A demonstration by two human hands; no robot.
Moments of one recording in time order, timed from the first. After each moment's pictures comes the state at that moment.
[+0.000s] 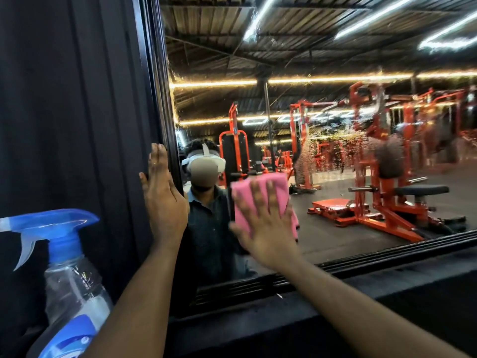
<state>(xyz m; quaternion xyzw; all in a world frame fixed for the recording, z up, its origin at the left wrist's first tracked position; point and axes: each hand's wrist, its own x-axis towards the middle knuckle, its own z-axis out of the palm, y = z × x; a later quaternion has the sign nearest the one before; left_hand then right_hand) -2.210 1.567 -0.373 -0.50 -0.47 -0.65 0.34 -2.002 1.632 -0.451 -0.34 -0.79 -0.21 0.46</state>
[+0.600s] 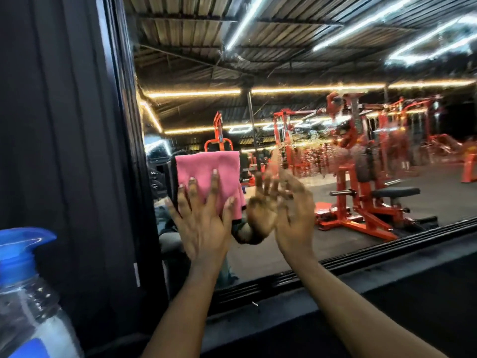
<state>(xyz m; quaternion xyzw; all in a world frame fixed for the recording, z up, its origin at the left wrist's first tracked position) -2.090 1.591 -0.411 -0.49 -0.62 -0.44 0.42 -1.919 1.631 -0.428 -0.22 -0.59 0.00 0.78</state>
